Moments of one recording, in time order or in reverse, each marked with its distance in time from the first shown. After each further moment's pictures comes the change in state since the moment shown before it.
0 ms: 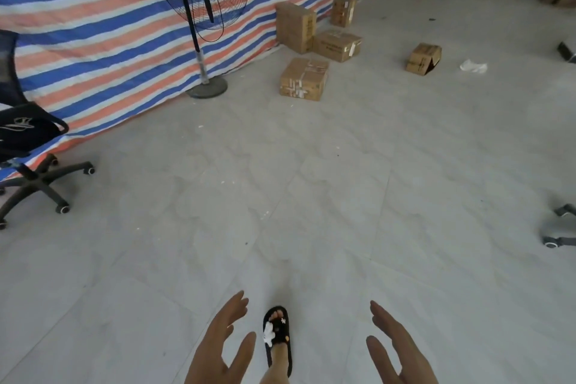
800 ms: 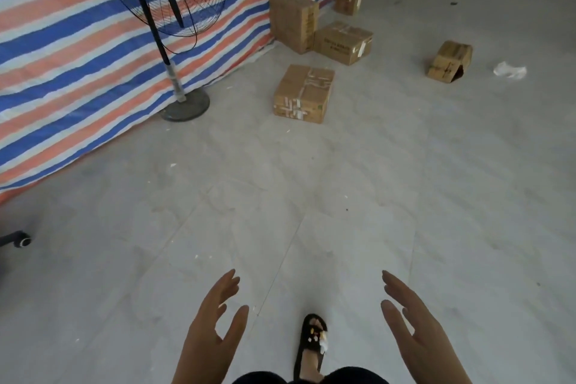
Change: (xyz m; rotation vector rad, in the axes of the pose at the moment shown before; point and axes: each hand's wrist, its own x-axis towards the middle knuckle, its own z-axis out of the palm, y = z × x) left_hand 0.596 0.050 0.066 0.044 0.045 -0.015; right_hand 0.611 -0.045 0.038 0.004 -0.114 0.104
